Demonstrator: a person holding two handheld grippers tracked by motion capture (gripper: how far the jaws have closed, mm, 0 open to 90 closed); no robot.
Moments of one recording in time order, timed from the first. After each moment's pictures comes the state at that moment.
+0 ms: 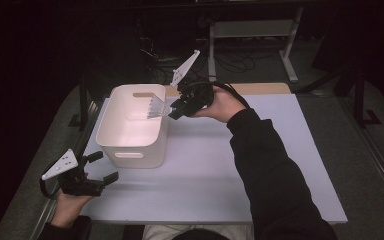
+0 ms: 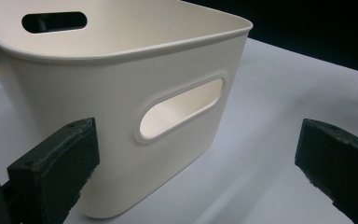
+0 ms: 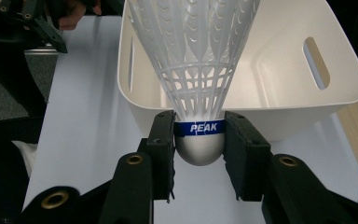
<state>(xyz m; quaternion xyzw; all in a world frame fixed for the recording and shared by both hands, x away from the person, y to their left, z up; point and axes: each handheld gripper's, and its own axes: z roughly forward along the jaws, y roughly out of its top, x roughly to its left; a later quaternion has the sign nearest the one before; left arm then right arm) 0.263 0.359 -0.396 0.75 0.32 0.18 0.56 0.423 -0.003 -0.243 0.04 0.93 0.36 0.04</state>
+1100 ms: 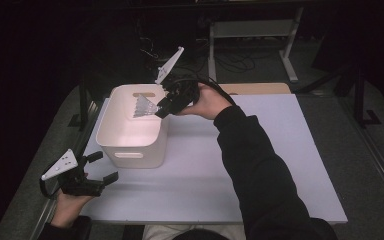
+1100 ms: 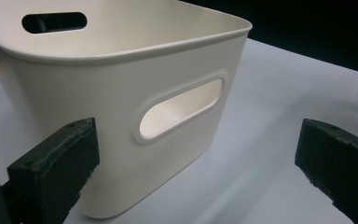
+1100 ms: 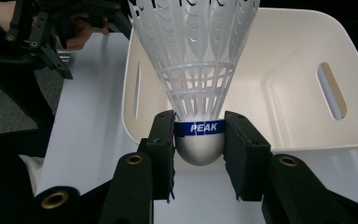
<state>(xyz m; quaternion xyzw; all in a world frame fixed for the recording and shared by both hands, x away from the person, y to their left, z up) 0.263 0.359 -0.396 0.74 0.32 0.18 0.56 0.428 0.032 -0.239 0.03 0.93 0.37 0.02</state>
